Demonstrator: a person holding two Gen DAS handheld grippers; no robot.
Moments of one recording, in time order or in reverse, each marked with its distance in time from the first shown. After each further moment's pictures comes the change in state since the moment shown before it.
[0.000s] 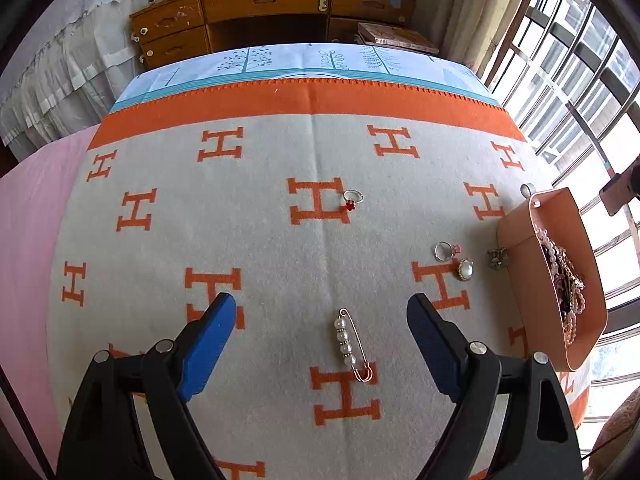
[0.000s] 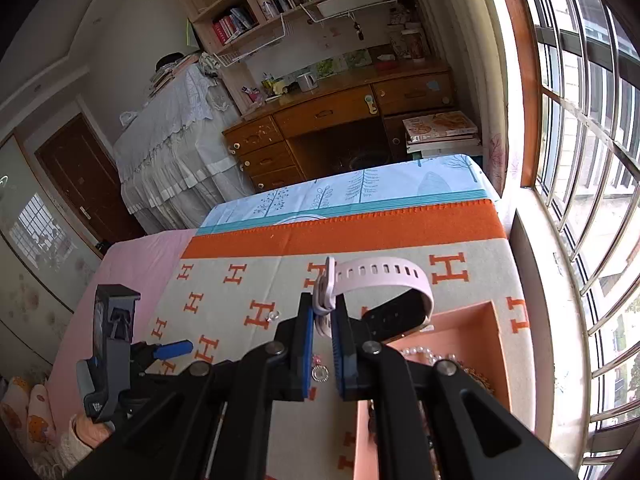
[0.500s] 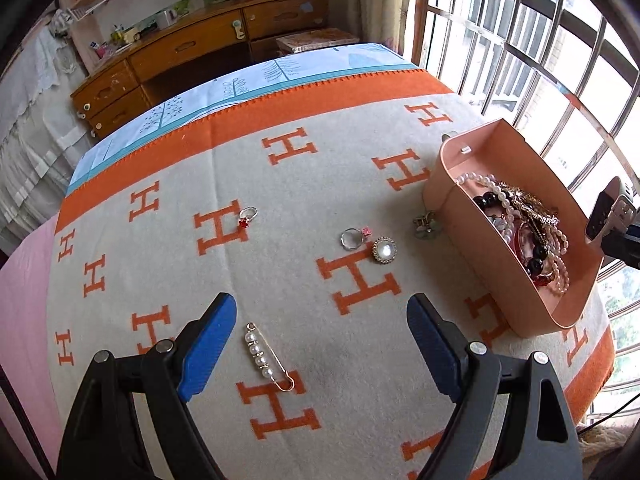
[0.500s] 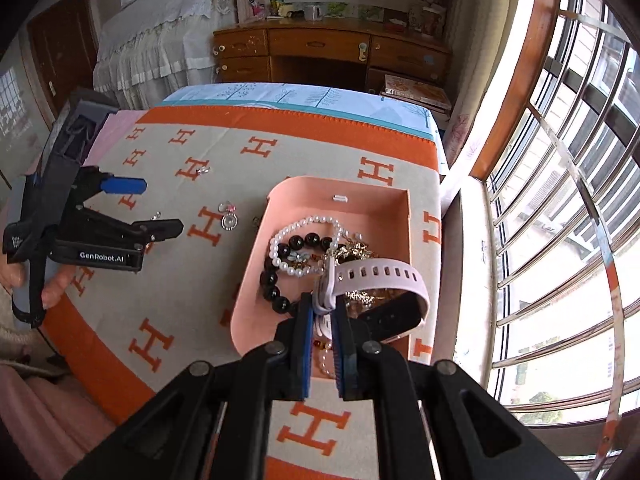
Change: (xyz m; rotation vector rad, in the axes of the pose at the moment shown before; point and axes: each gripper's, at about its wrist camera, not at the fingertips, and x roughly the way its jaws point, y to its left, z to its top) left arm 0.001 -0.080 -0.014 0.298 -0.068 -0.008; right arm -0.023 -0.021 -0.083 -0.319 0.236 -0.253
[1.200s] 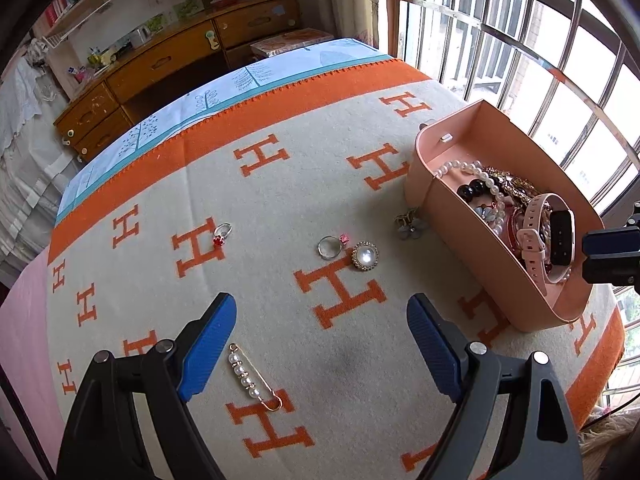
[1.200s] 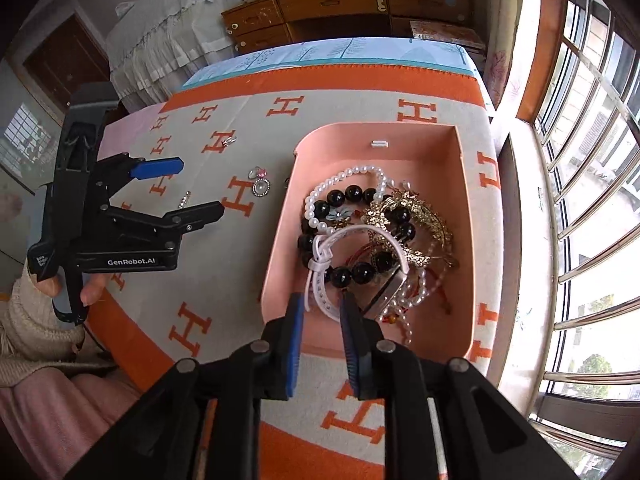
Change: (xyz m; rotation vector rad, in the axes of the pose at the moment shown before) left arm 0.012 -0.015 0.007 0.098 -0.001 -0.013; right arm 0.029 -0.014 -0.008 0.137 0.133 0.243
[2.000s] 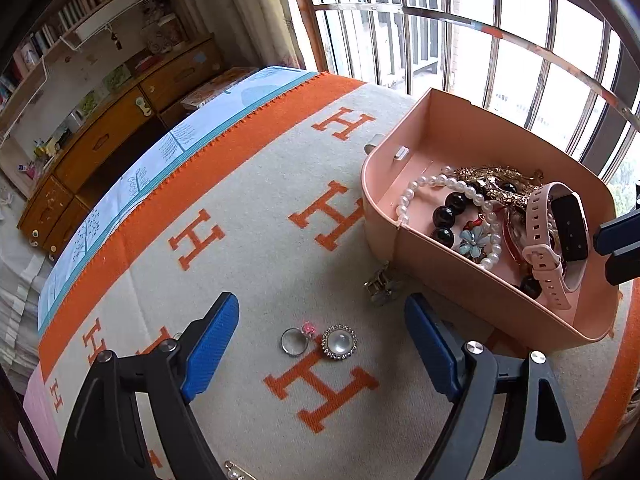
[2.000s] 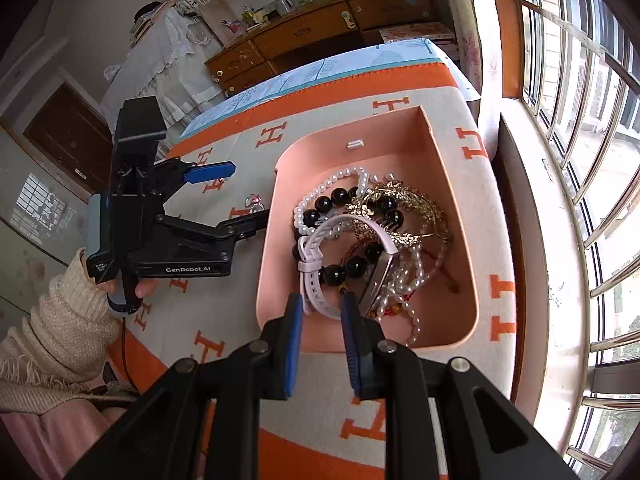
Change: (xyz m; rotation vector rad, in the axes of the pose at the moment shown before) left arm 0.039 -0.027 0.033 0.305 -0.104 -0.064; right arm 0.002 -0.022 -0.021 0.179 -0.127 0.112
